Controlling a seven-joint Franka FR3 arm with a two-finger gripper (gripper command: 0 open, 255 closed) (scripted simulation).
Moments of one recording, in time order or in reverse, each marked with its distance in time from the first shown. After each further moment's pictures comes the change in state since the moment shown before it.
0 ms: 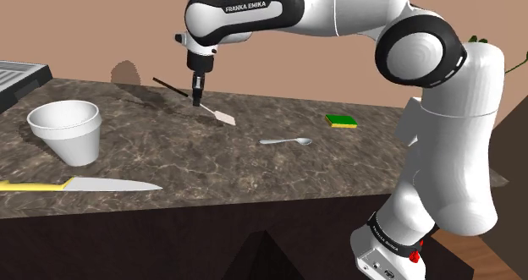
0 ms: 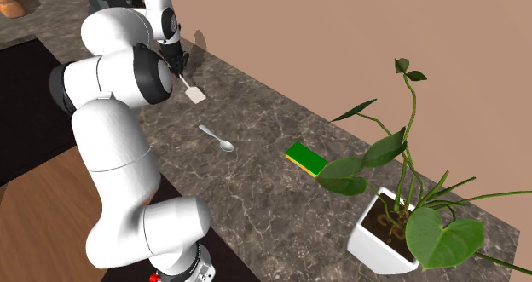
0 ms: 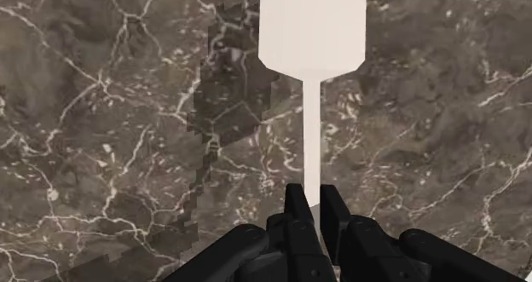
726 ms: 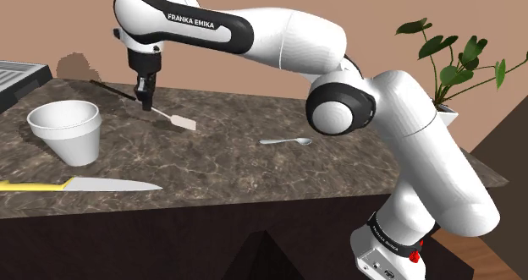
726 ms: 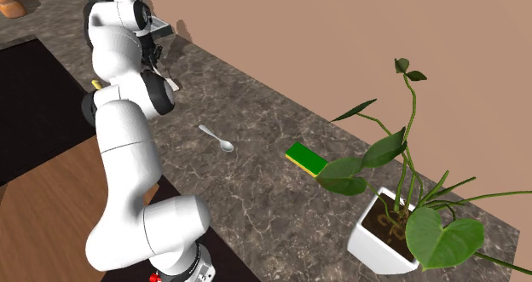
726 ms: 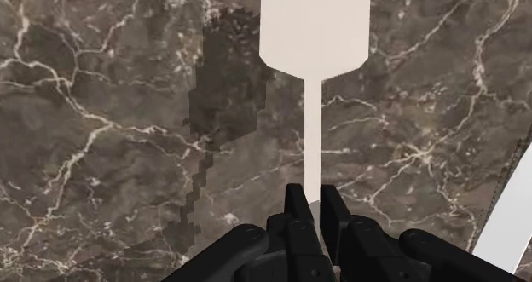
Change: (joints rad) arm 0.057 0.467 0.055 0.782 0.008 -0.303 0.190
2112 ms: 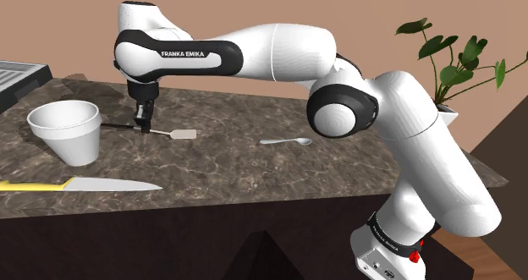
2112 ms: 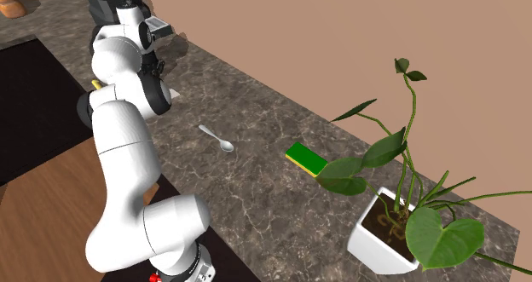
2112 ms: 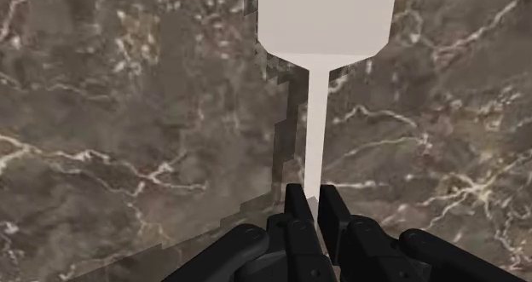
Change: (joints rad) arm 0.031 -0.006 0.001 -0.206 0.003 0.197 0.001
